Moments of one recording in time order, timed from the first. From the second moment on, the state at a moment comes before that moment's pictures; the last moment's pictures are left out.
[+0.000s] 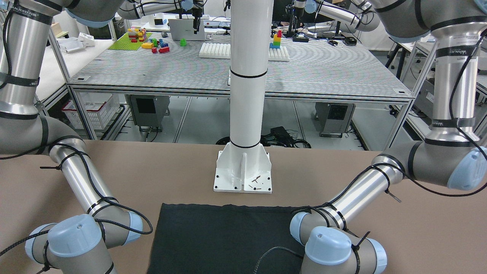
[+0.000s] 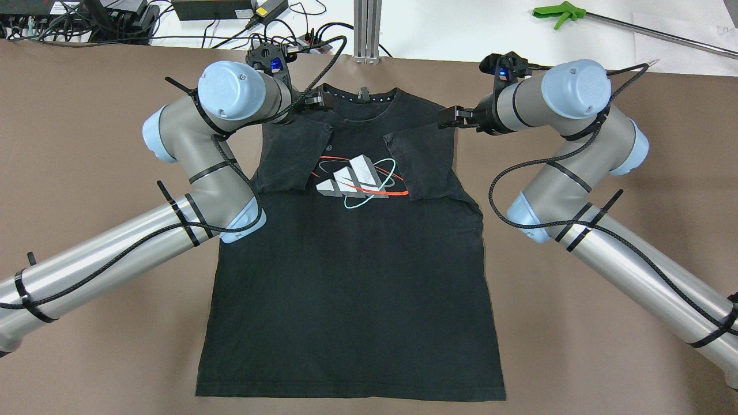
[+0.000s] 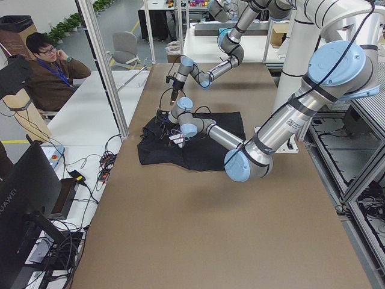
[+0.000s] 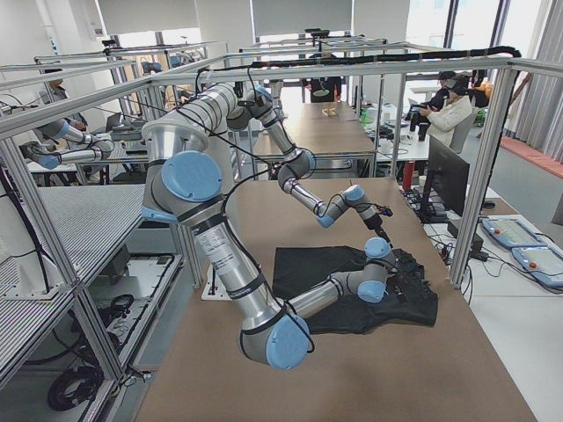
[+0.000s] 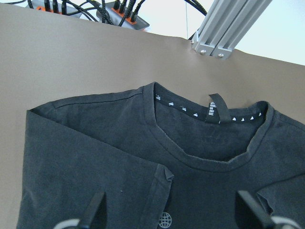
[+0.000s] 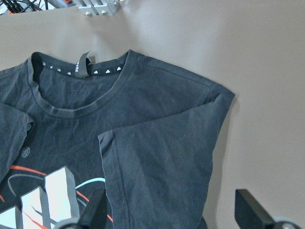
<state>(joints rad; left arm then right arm) -0.80 -2.43 -1.21 -2.20 -1.66 -1.25 0.92 -0.92 1.34 -0.85 1.96 1.04</state>
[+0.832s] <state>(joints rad) -0.81 -2.08 -1.78 -1.94 -1.85 -1.42 0.95 -1.09 1.58 -1.00 2.21 1.04</state>
